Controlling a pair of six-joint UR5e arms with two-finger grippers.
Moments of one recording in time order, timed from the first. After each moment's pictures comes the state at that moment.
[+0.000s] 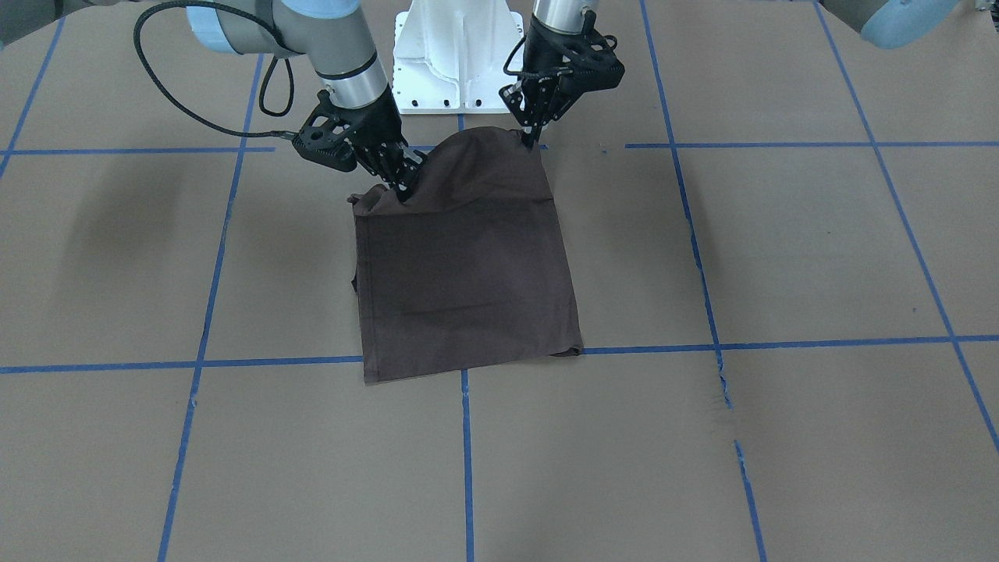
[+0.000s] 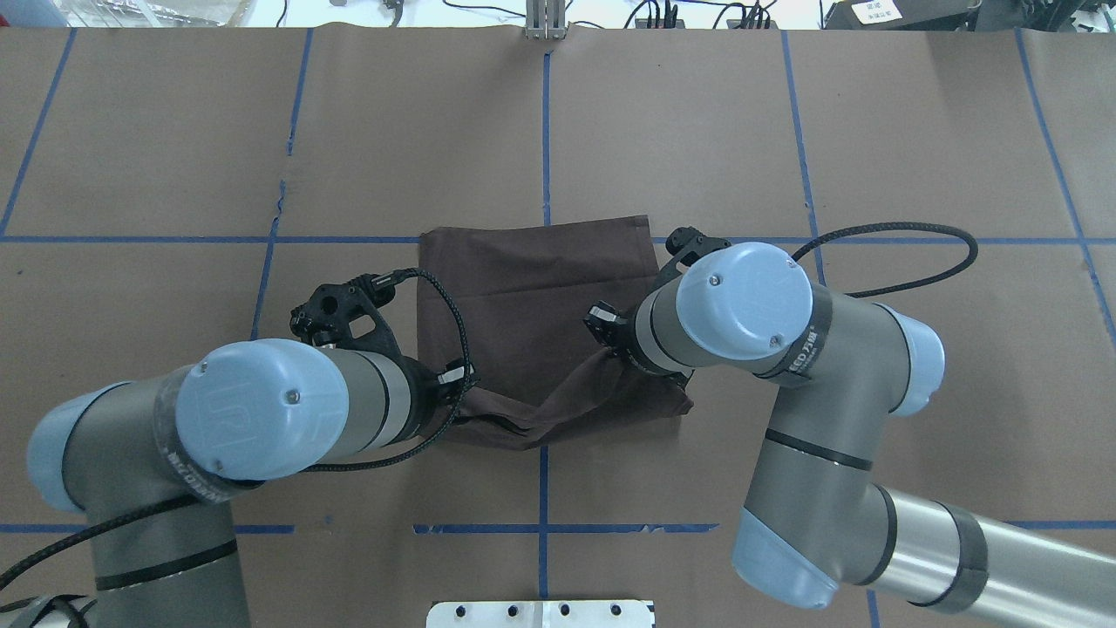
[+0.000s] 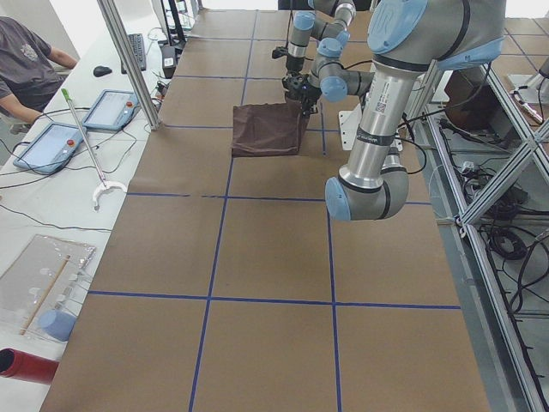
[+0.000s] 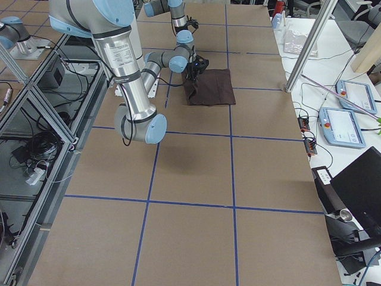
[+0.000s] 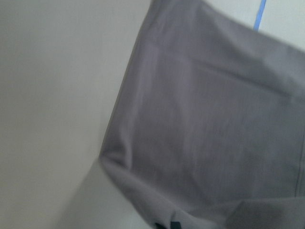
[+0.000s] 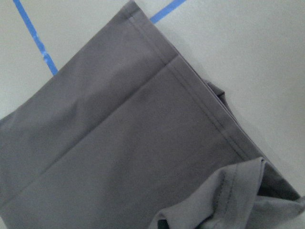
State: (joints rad) left arm -0.36 -2.07 -2.08 -1.55 -1.58 -1.77; right arm 0.47 -1.03 1.89 -1.49 1.76 1.85
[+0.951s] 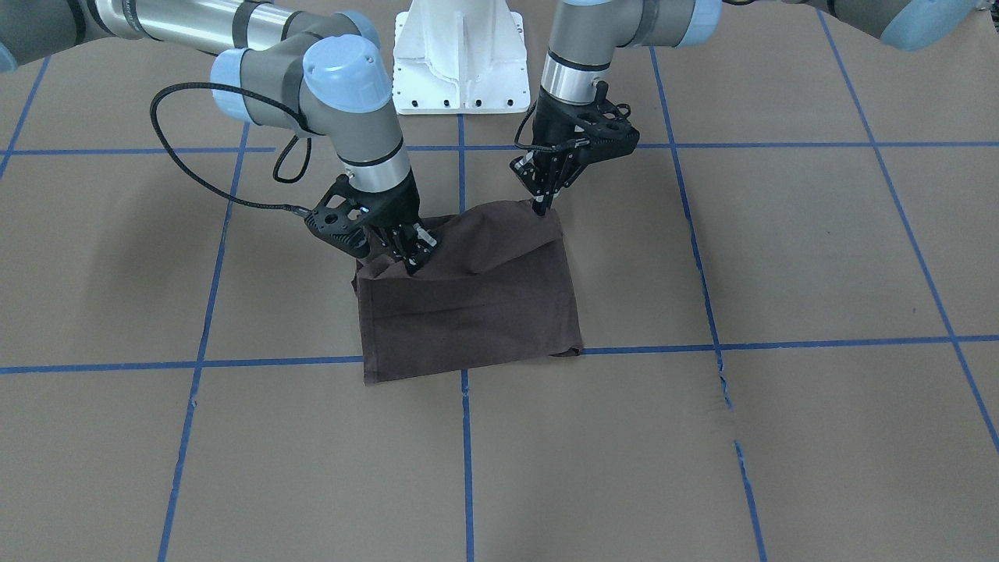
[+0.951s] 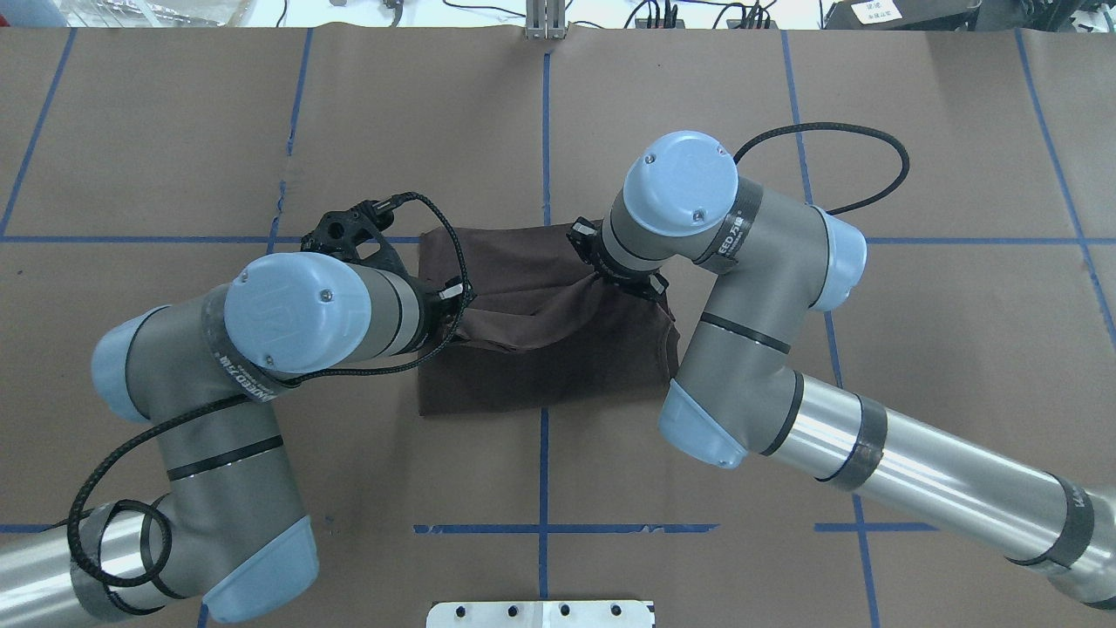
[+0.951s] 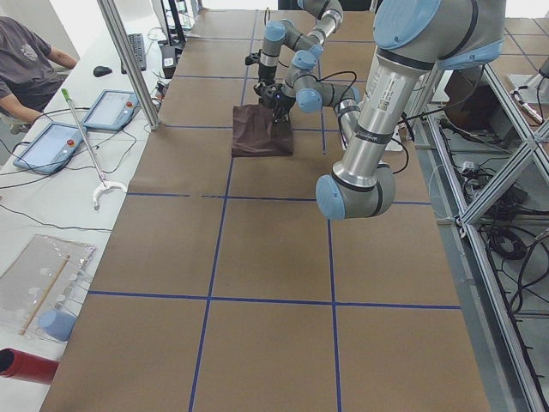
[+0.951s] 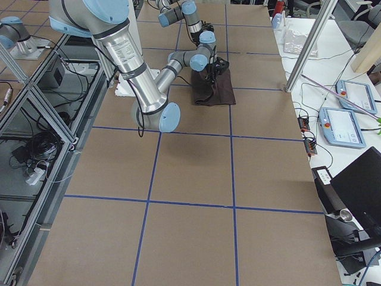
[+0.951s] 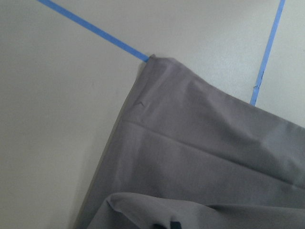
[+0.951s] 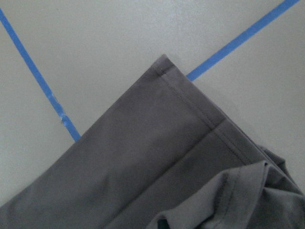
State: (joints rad) left arm -0.47 -2.12 -1.90 -1.67 -1.58 -1.76; right arm 0.61 -0.87 1.60 -1.42 1.85 1.83
